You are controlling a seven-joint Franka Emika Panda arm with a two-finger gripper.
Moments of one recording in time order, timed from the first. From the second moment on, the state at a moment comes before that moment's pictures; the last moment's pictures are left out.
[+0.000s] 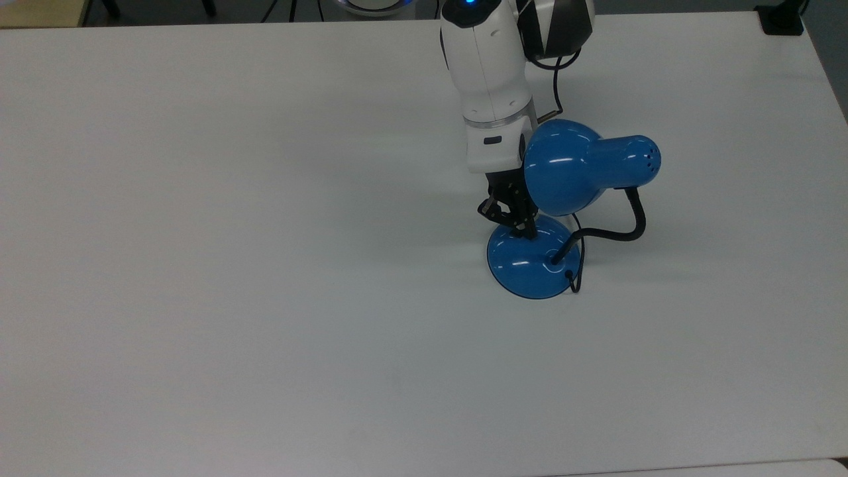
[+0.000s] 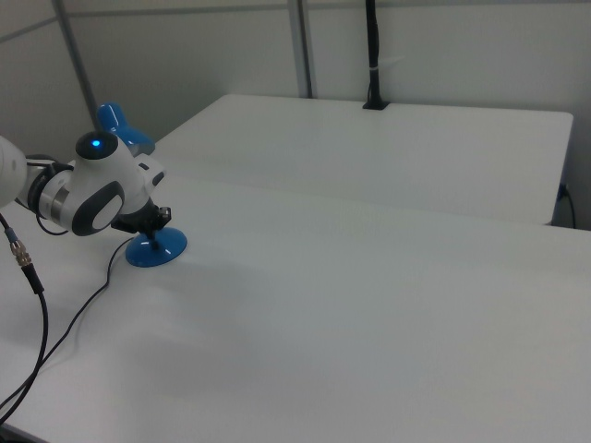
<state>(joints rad) 0.37 0.39 0.01 -1.95 0.45 2.81 -0.67</state>
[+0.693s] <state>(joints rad) 0.37 0.38 0.00 -1.97 0.45 2.81 -0.68</state>
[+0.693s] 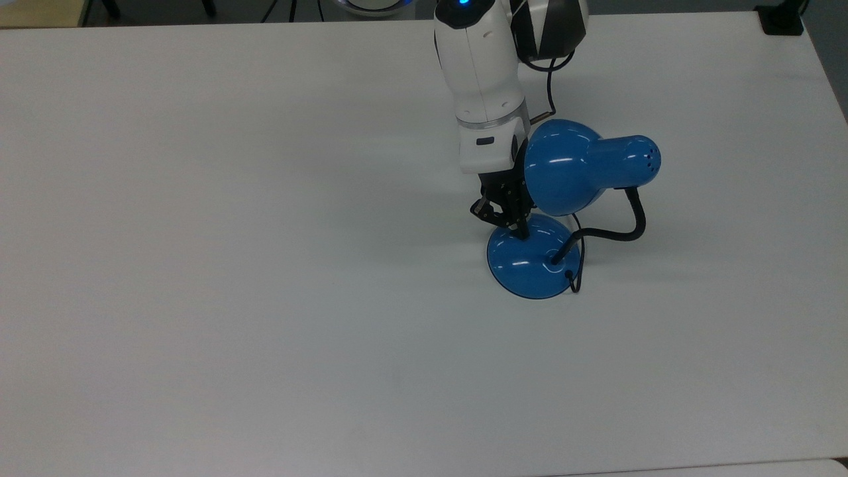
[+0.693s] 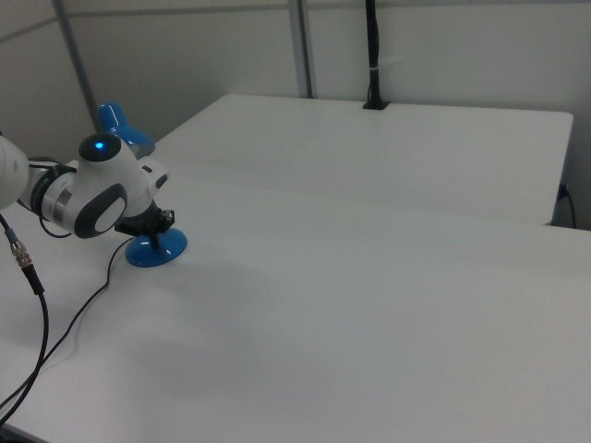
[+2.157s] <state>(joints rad) 0.37 0.33 0.00 -2.03 0.42 2.88 -0.68</state>
